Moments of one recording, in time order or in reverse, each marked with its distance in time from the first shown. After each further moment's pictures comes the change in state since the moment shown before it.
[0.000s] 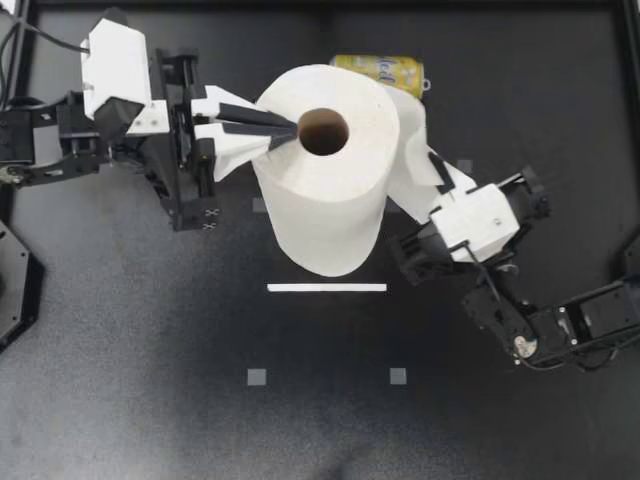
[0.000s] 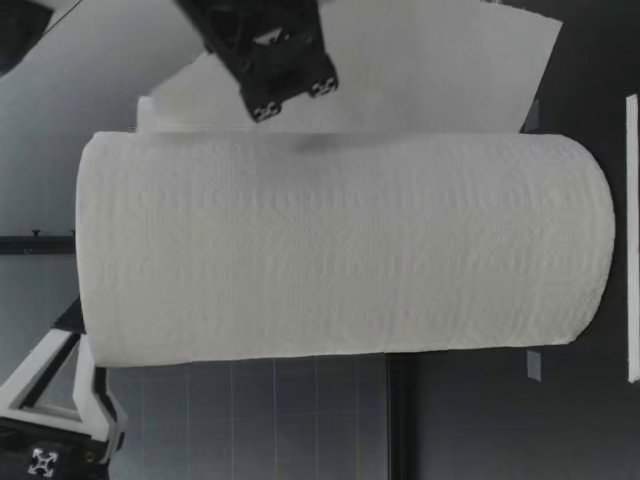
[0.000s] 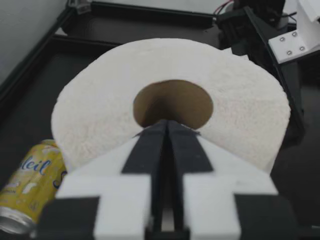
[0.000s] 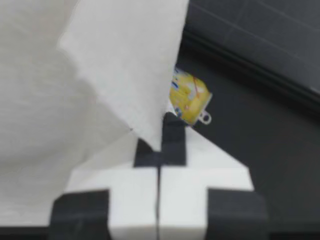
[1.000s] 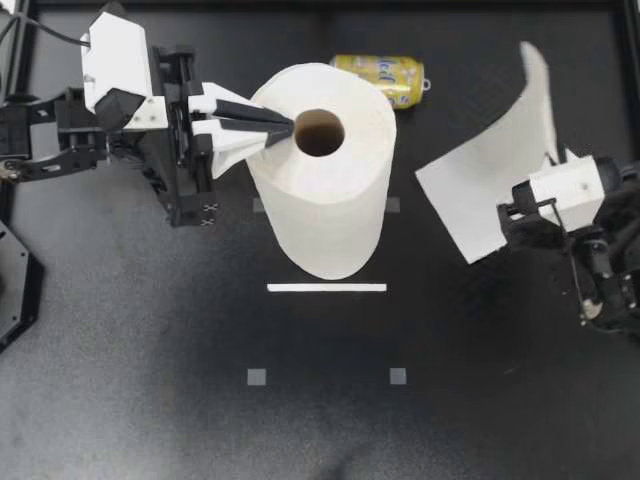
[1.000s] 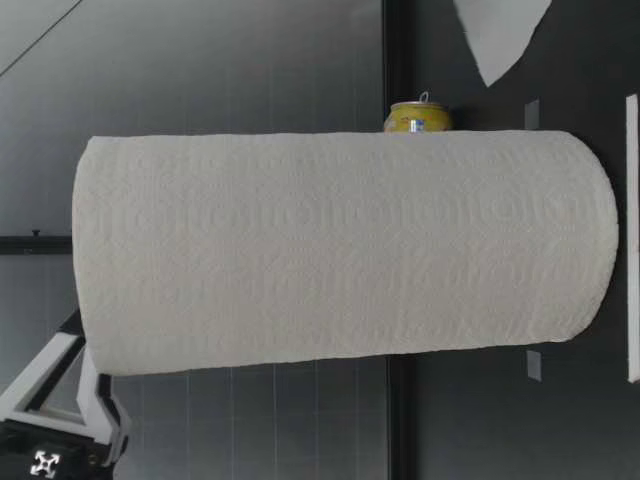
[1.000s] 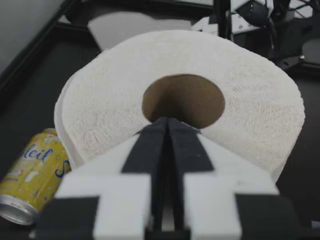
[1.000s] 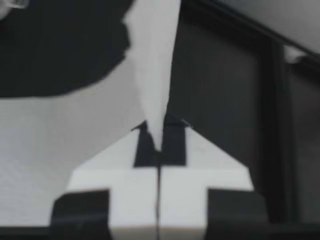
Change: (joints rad) left arm 0.011 -0.002 0.002 -0.015 0.032 -0.002; right arm -0.052 -0.132 0.345 0.204 -0.006 0.077
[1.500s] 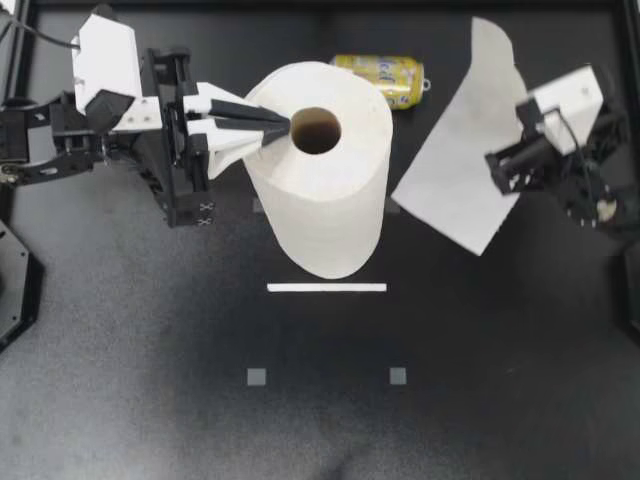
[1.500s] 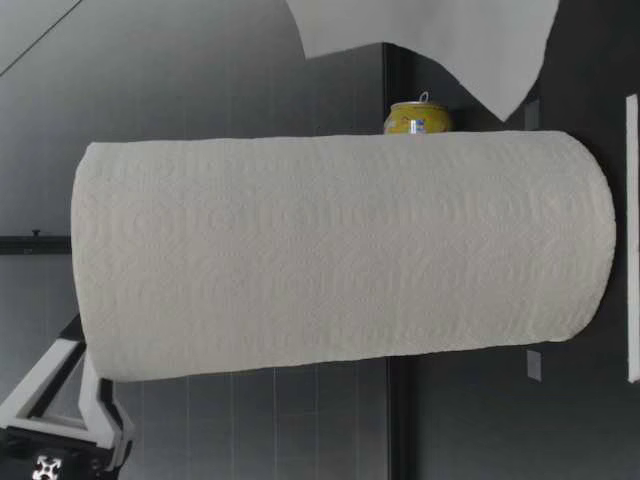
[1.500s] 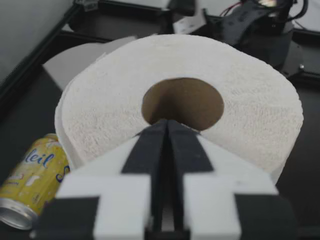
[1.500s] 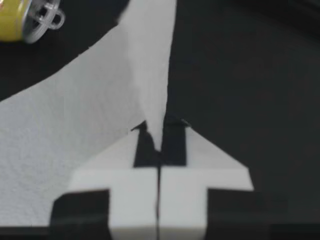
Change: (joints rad) left arm 0.000 -0.014 0.026 0.000 -0.063 -0.015; right arm -0.469 -0.086 0.063 -0.367 -0.494 0.005
